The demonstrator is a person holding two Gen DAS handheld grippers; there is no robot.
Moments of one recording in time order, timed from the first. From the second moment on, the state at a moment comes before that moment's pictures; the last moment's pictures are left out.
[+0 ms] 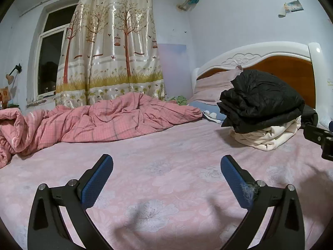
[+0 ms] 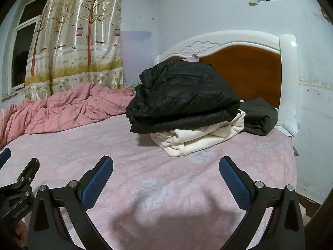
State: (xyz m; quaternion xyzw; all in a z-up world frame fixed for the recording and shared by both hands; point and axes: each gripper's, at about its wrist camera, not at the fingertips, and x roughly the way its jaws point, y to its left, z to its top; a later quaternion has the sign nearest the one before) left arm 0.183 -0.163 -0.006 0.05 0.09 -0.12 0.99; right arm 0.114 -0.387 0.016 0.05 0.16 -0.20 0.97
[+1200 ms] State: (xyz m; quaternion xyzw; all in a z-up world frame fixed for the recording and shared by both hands) left arm 0.181 -0.165 -0.010 0.06 0.09 -0.12 0.99; right arm 0.118 -0.394 0.014 0.05 0.17 -0.20 0.96
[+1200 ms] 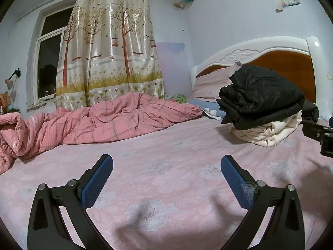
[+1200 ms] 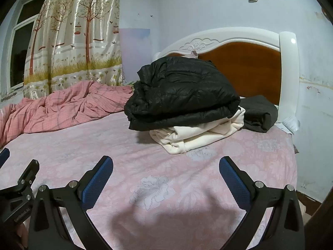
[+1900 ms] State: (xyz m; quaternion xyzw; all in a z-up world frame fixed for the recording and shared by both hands) left arm 0.183 -0.159 -0.013 0.05 0.10 -0.11 0.99; right arm 0.118 -0.394 0.013 0.05 0.17 -0.20 0.96
